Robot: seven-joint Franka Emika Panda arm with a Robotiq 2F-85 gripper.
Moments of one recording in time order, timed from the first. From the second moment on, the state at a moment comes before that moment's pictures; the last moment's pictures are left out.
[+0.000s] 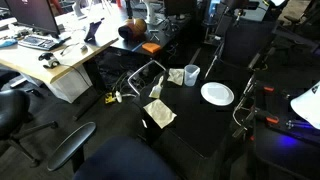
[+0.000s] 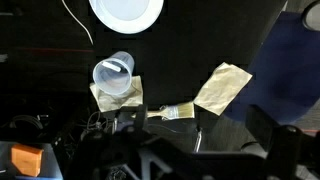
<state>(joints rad) 0.04 -0.35 0.16 -2.49 -0.03 2.30 0.16</state>
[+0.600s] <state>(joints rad) 0.04 -0.35 0.16 -2.49 -0.03 2.30 0.16</state>
